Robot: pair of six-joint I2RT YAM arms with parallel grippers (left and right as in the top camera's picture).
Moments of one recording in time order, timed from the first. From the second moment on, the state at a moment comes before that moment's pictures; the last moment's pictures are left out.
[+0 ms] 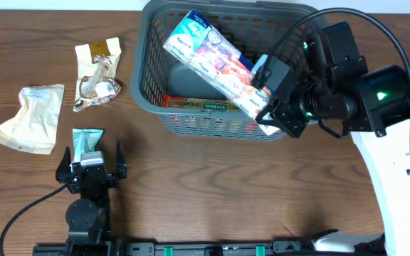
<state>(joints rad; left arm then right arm) -0.06 0.01 0.03 -0.12 -0.25 0.14 0.36 1.50 1.89 -1.50 -0.26 -0.51</state>
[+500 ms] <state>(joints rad) -0.06 0.01 0.03 -0.12 -0.25 0.14 0.31 1.52 1.89 -1.41 -0.22 -0.59</state>
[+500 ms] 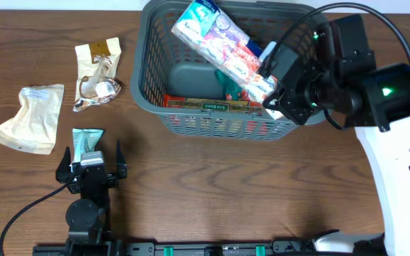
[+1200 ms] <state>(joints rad) -0.06 0.01 0.03 -0.12 -0.25 0.14 0.28 1.74 1.88 -1.37 -0.24 -0.66</state>
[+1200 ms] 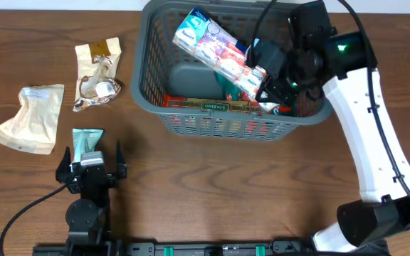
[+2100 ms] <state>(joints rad) -0.06 0.01 0.03 -0.12 -0.25 0.14 0.25 1.72 1.70 -1.29 -0.30 -0.68</state>
